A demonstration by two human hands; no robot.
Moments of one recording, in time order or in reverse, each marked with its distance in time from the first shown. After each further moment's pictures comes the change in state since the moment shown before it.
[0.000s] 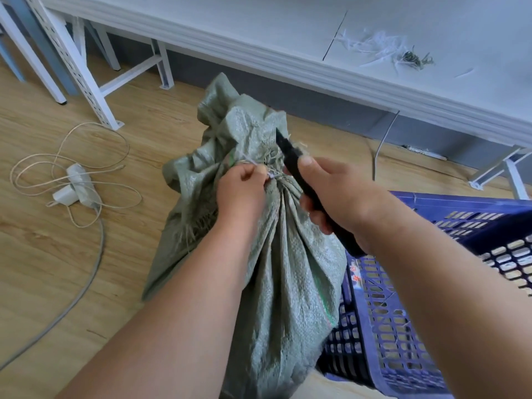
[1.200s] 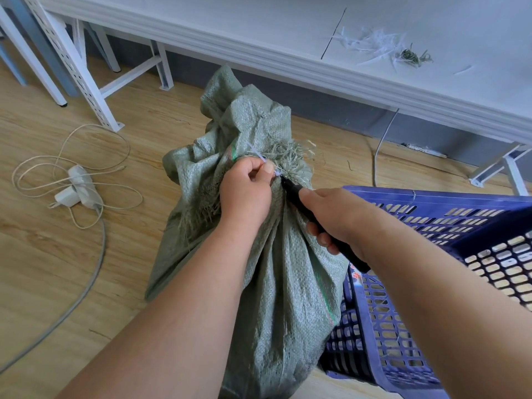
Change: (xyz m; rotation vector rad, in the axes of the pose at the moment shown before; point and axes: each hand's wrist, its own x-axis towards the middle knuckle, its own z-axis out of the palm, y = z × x) left_hand -0.006 0.000 -0.002 0.177 -0.024 0.232; right_hand 0.008 0.022 0.006 -0.124 -0.125 0.310
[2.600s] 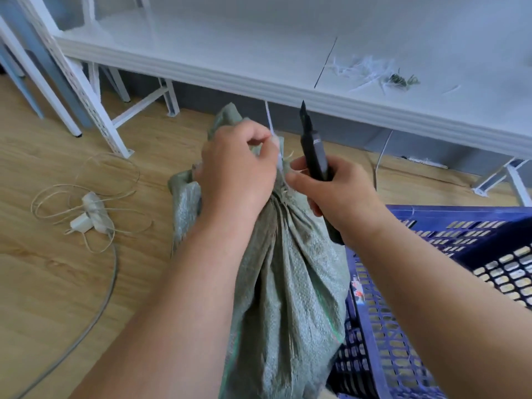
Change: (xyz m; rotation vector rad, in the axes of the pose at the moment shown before) left_hand -0.016 0.103 -0.036 0.404 0.118 0.301; right_hand -0.002 -0.026 -0.018 0.421 0.348 -0.507
